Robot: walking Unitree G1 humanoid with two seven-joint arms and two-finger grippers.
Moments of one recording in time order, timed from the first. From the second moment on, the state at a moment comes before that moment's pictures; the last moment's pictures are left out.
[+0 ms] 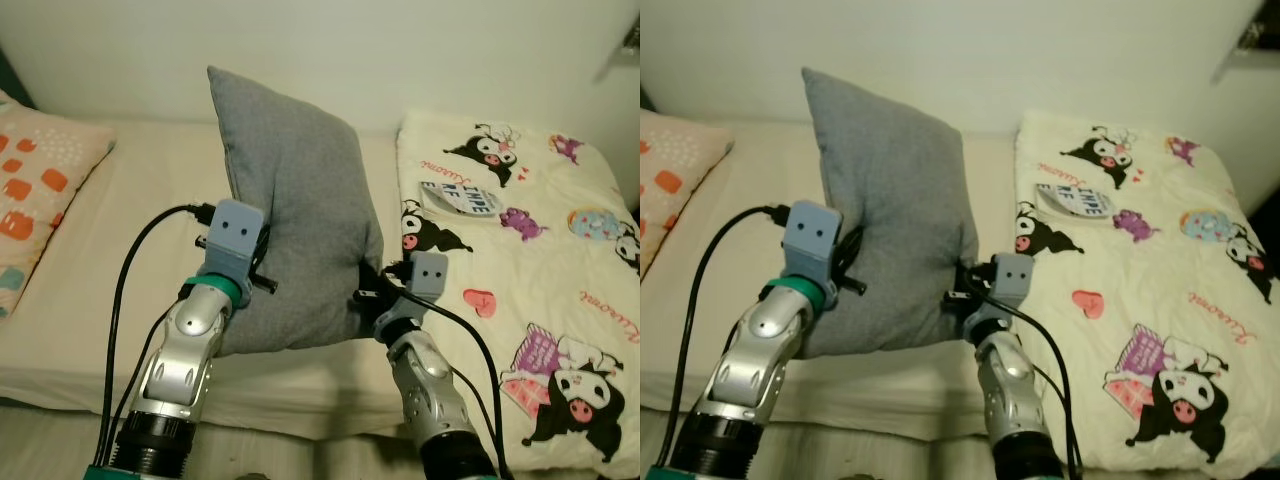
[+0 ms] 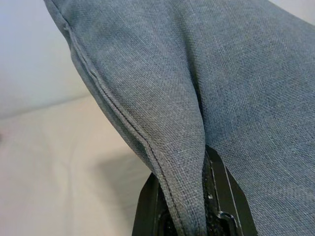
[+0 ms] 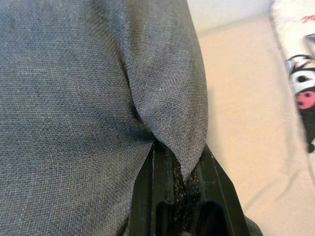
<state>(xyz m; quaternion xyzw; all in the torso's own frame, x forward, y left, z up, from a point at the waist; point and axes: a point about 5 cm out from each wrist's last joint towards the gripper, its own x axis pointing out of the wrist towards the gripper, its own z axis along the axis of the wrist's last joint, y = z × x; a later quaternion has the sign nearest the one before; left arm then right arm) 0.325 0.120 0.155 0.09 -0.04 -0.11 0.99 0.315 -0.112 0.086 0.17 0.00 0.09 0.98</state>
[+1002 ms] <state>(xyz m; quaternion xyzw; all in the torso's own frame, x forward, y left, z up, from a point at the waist) 0.324 0.123 0.157 0.10 -0.05 -0.10 0.99 0.322 -0.116 0.099 0.16 -0.02 0.09 0.98</state>
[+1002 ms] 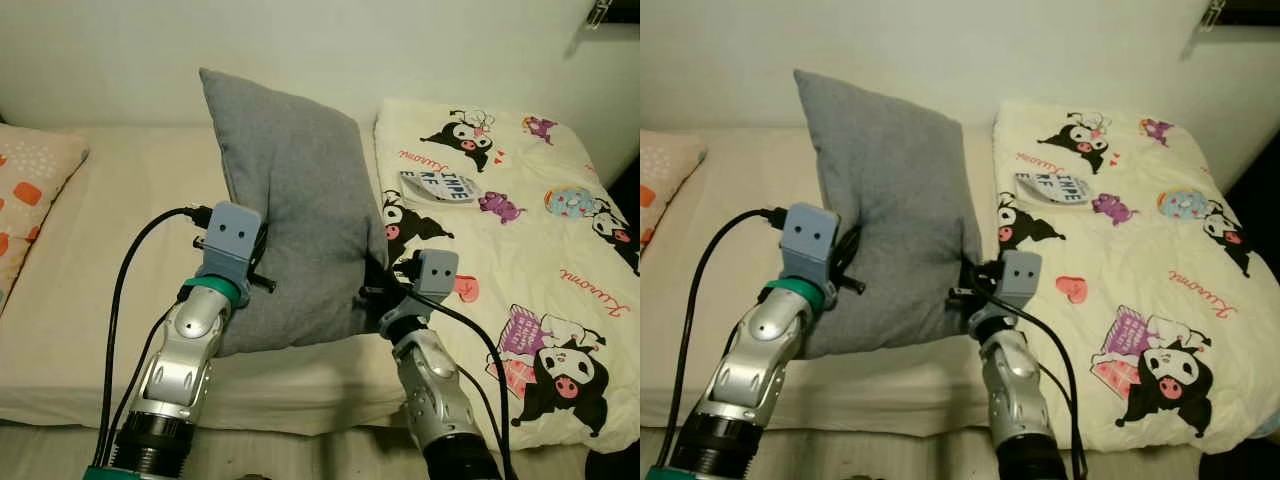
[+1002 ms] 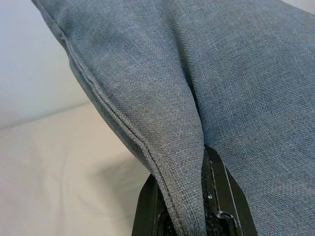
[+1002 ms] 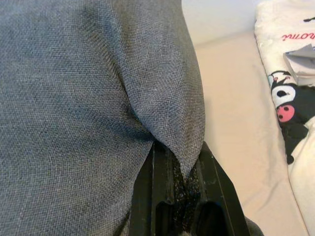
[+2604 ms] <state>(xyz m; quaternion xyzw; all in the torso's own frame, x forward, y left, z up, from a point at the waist) 0.314 0.131 0.131 0.07 0.00 -0.07 1.00 0.315 -0.112 0.104 0.14 -0.02 0.08 0.99</state>
